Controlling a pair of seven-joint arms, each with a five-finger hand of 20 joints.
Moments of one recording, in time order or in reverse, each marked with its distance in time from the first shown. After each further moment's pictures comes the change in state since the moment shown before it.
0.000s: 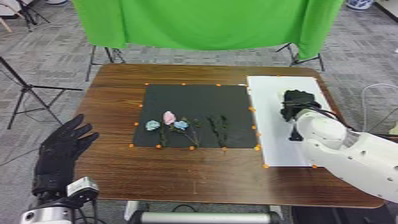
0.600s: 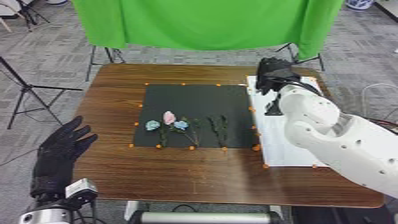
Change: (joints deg) left arm 0.9 -0.3 -0.6 -0.3 0.1 0.0 -0.4; right arm -2.6 -7.7 12.8 -7.0 -4.9 -0.6 -7.6
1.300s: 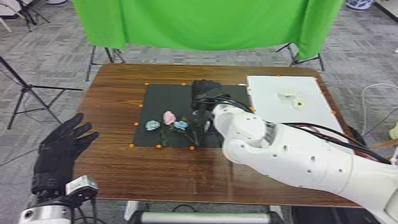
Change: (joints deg) left arm -1.5 -0.9 -0.4 0.1 0.9 -1.3 -1.8; right arm 7.9 -18.1 -17.5 5.9 4.1 3.7 2.2
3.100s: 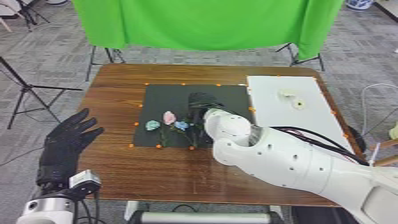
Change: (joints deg) left arm -3.3 -0.3 0.1 1.2 0.9 -2.6 -2.5; right arm -2.0 -5.5 1.4 5.1 3.8 -7.7 4.2
